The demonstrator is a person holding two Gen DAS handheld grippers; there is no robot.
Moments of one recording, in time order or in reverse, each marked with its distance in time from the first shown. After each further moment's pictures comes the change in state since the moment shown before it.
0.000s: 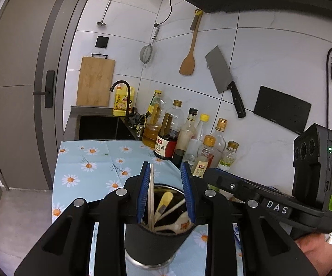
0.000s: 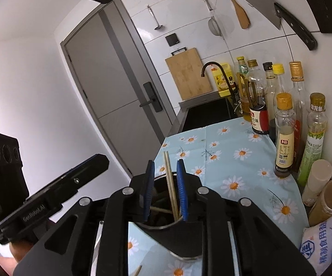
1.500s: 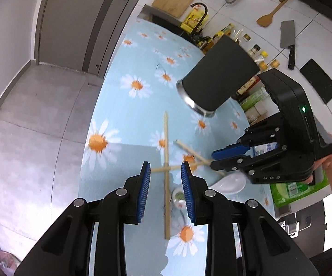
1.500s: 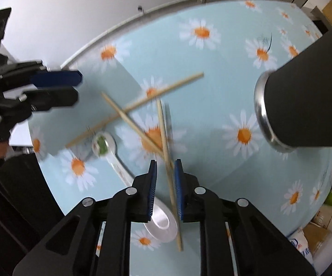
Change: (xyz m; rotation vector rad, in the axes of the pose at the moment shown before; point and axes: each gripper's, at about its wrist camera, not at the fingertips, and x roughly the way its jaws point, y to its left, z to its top) left arm -0.114 0.052 -0.212 -0.499 0.417 0.145; right arm 0.091 0.085 -0.199 -0.826 1.242 0.094
